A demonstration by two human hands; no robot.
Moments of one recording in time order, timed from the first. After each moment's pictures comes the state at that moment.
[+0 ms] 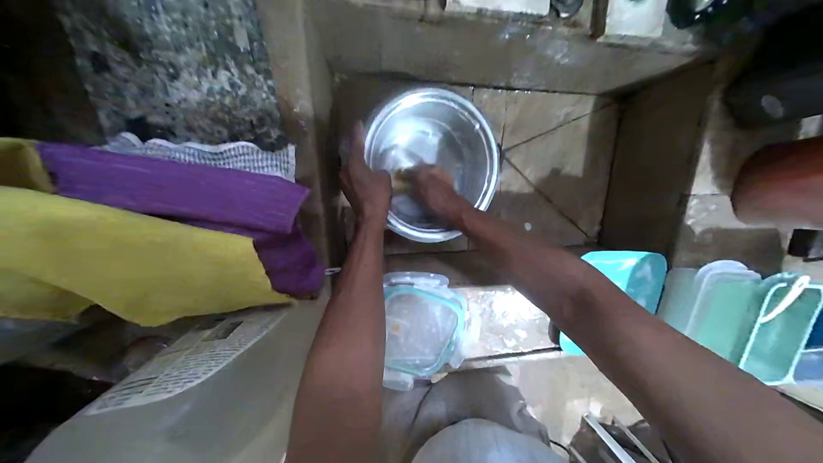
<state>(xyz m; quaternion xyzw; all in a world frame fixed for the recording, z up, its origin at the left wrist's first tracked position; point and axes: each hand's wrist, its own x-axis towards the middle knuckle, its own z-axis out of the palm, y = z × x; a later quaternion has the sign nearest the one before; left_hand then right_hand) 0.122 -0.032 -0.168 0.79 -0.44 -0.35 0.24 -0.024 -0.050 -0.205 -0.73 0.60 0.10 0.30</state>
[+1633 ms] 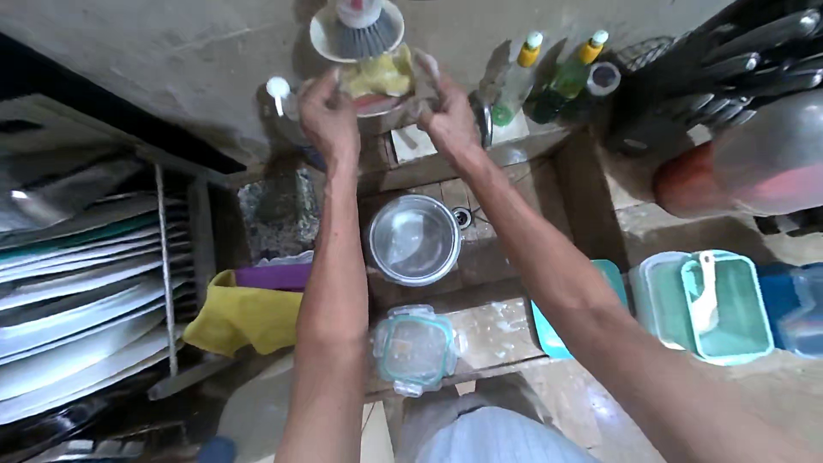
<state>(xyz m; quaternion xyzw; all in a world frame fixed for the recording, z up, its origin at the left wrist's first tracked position) 0.097 -0.191 0.080 0.63 -0.58 -0.21 0.47 -0.093 -0.154 0.081 -0.57 0.52 -0.49 0.41</state>
